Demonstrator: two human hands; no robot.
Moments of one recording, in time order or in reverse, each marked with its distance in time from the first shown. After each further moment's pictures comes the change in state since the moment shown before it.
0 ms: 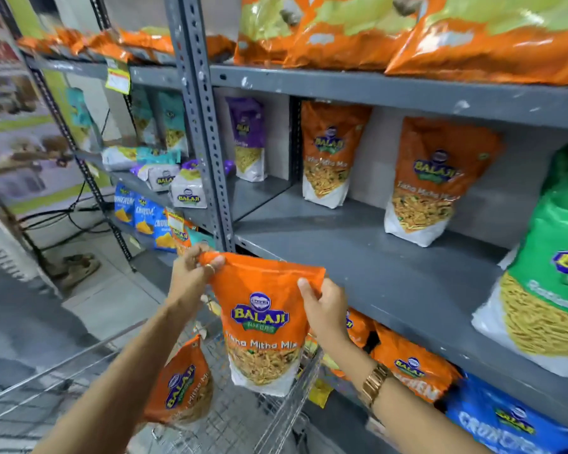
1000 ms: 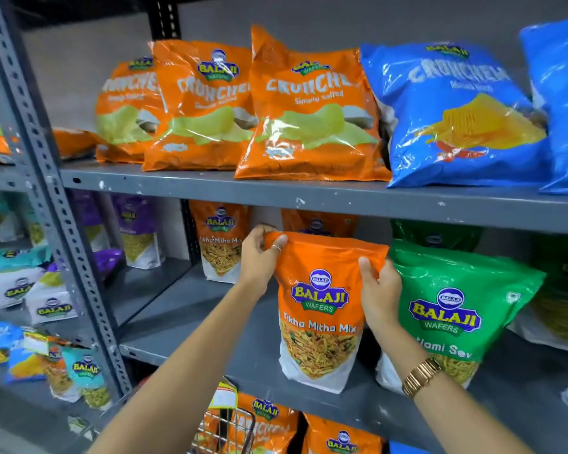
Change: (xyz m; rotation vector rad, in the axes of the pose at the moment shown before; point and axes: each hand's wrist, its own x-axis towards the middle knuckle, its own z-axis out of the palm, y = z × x) left_hand 0.067 0.105 0.288 -0.165 -0.328 0.264; right_hand 0.122 -0.005 -0.213 0.046 0.618 -0.008
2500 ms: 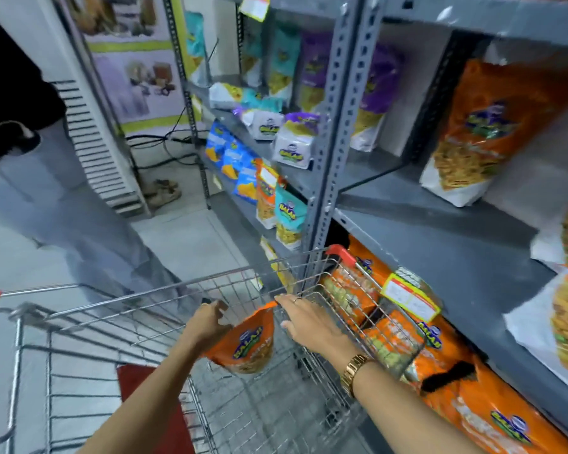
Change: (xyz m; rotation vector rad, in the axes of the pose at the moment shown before) left_hand -0.307 -0.160 -0.415 0.955 0.080 -0.920; right_hand -0.355 0.050 0.233 -0.555 -1.684 -0.682
